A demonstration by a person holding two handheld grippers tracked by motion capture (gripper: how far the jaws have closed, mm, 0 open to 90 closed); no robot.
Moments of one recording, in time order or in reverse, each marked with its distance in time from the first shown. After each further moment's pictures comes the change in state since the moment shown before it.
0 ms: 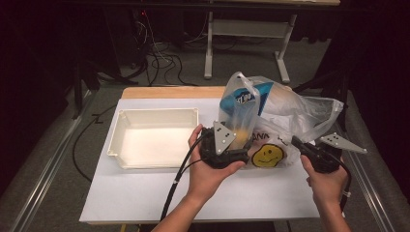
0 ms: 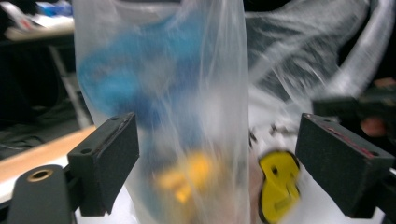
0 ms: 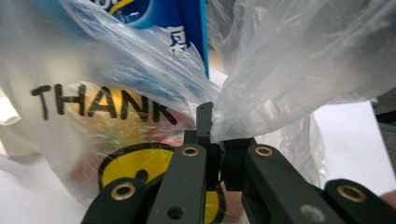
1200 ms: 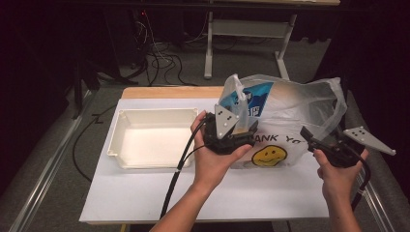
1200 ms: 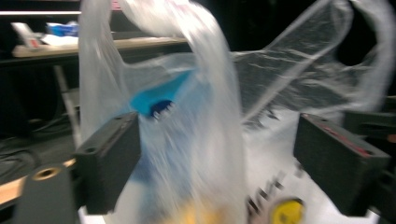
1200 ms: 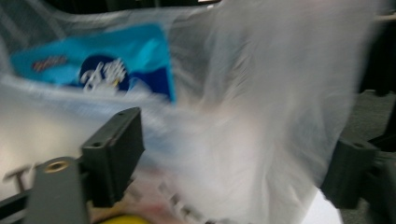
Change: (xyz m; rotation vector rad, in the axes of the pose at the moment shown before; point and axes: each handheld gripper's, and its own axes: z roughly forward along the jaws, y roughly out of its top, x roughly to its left) left arm 0.011 0.041 0.006 -0.063 0.005 -0.055; right arm -0.012 0.035 -0.030 -0.194 -0.096 0.025
